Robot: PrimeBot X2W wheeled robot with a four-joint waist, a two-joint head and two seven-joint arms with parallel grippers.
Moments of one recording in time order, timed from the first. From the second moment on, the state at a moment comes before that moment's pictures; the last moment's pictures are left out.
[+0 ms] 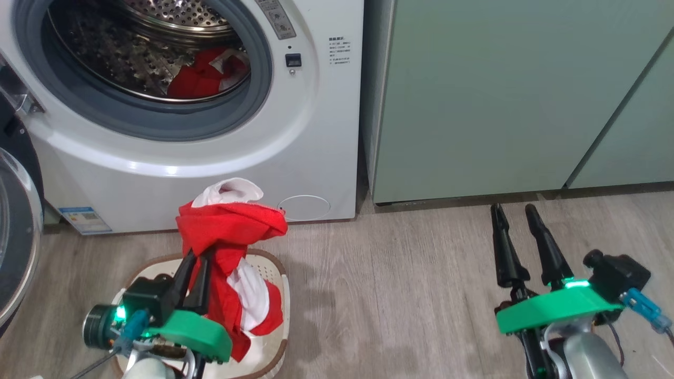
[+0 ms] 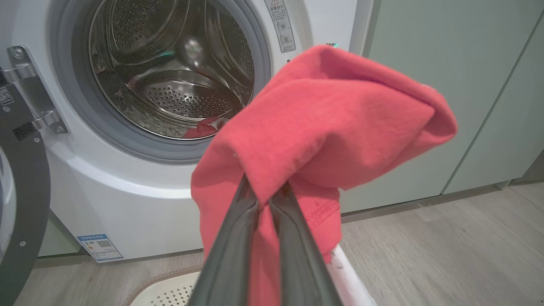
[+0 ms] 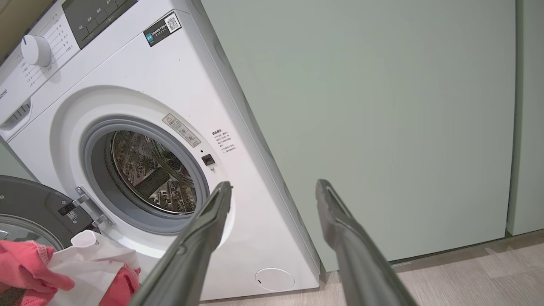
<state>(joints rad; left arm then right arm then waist) -0.01 0.06 -0.09 0.18 -0.11 -0.04 -0.25 -0.03 -0.05 0.09 0.15 0.49 0.13 -0.26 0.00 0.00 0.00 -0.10</state>
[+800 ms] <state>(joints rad) -0.06 0.05 -0.04 0.14 -0.11 -0.05 -0.25 -0.03 -0.05 0.10 0.14 0.47 0.13 -0.26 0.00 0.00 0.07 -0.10</state>
